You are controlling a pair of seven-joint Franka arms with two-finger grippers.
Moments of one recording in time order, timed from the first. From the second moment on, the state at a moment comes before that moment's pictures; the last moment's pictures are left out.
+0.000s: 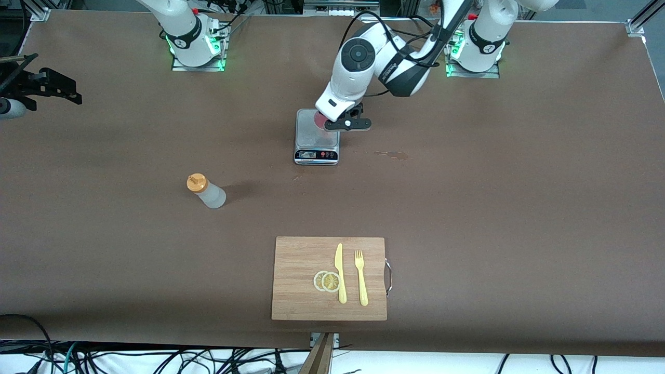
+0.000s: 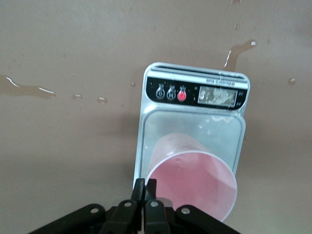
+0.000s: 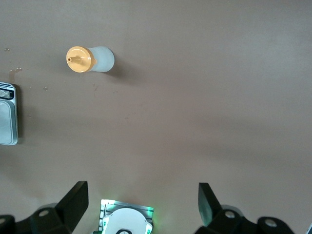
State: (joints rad) left arm -0.82 0.37 -0.09 -1.93 -0.24 2.27 -0.86; right arm 0.16 -0.02 -0.22 -1.62 -0.02 1.43 -0.22
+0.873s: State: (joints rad) left arm -0.85 0.41 -0.08 -1.87 -0.24 2.30 -0.87; right arm 0.16 0.01 -0.22 -1.62 -0.02 1.43 -0.29
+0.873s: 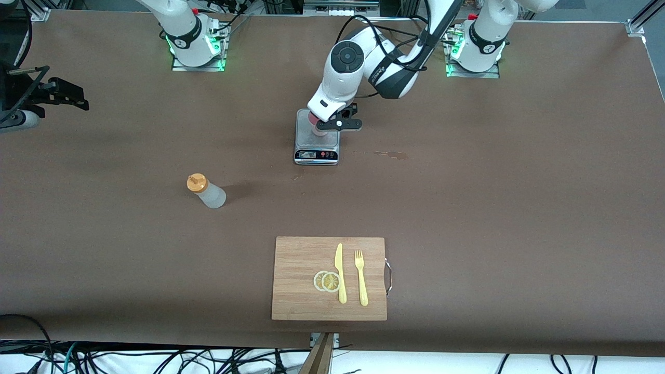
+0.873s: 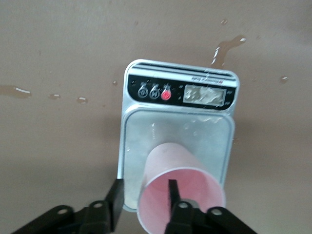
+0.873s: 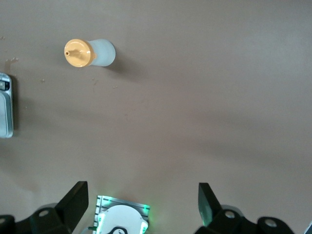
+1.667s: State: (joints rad) left arm -0.51 0.22 0.03 -1.59 -0.22 1.79 -0.51; right arm 0.18 0.00 -0.14 -1.61 0.00 1.42 -0.42
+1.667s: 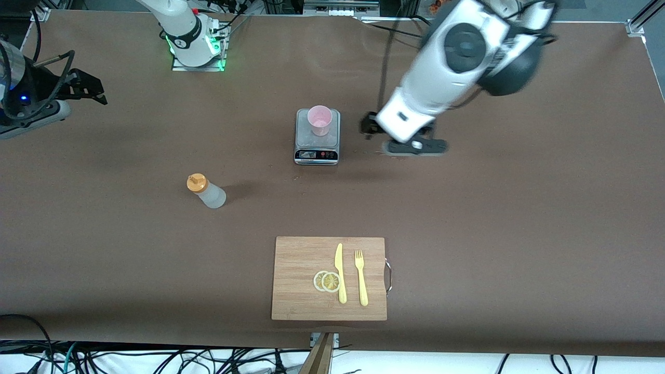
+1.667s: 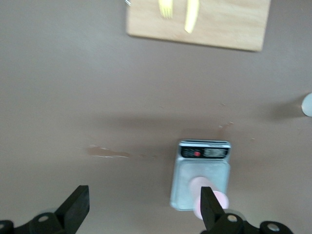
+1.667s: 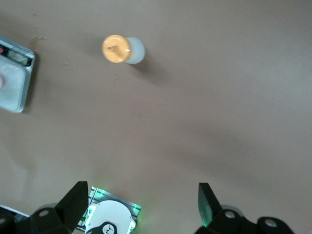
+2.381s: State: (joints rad) left arm -0.09 0.07 0.03 -1.54 -0.08 1.52 -0.10; right arm 0.16 0.10 -0.15 -1.63 0.13 1.53 -0.82
